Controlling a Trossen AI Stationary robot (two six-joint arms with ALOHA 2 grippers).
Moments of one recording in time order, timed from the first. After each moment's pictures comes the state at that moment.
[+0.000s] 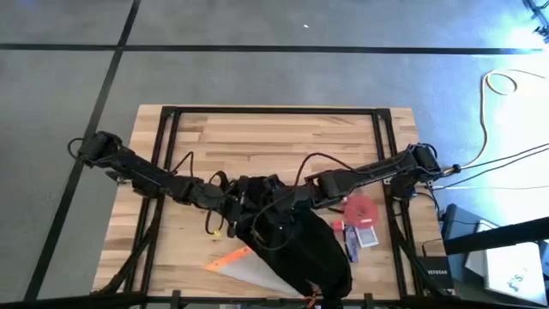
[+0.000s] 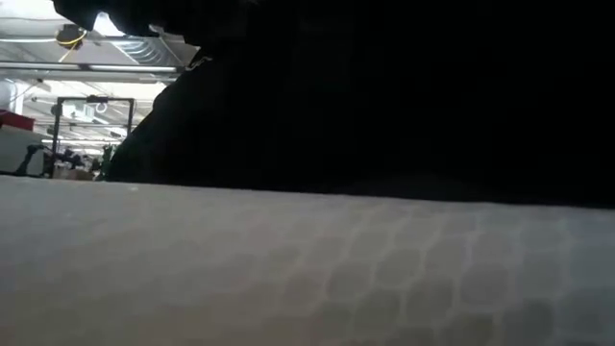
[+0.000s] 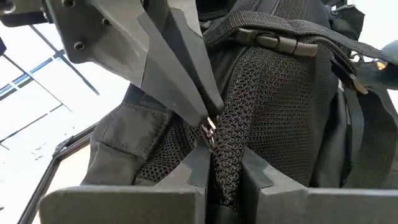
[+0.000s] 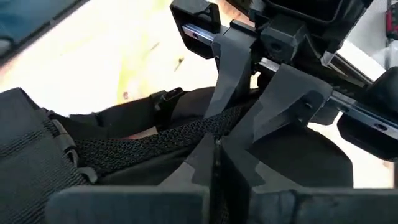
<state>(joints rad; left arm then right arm) -0.34 1.40 0.66 0.50 -0.23 0.45 0.30 1.79 1.59 -0.60 0.07 -0.35</state>
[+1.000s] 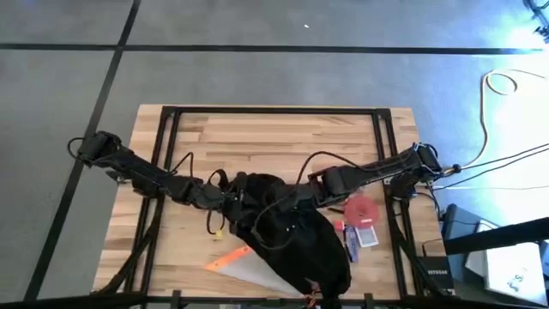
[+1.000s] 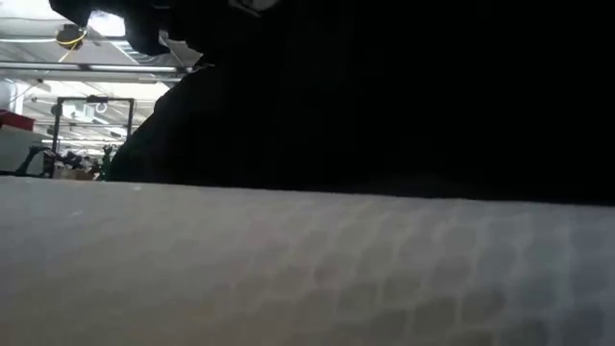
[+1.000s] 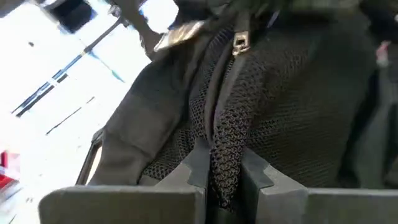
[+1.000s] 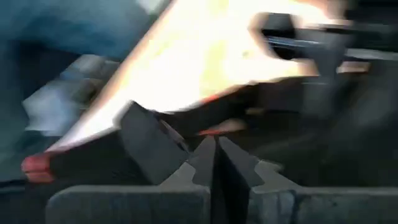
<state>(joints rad) -0.31 1.40 0.66 0.47 -0.37 0.53 0.32 1.79 1.70 -0.81 -0.21 -0.16</state>
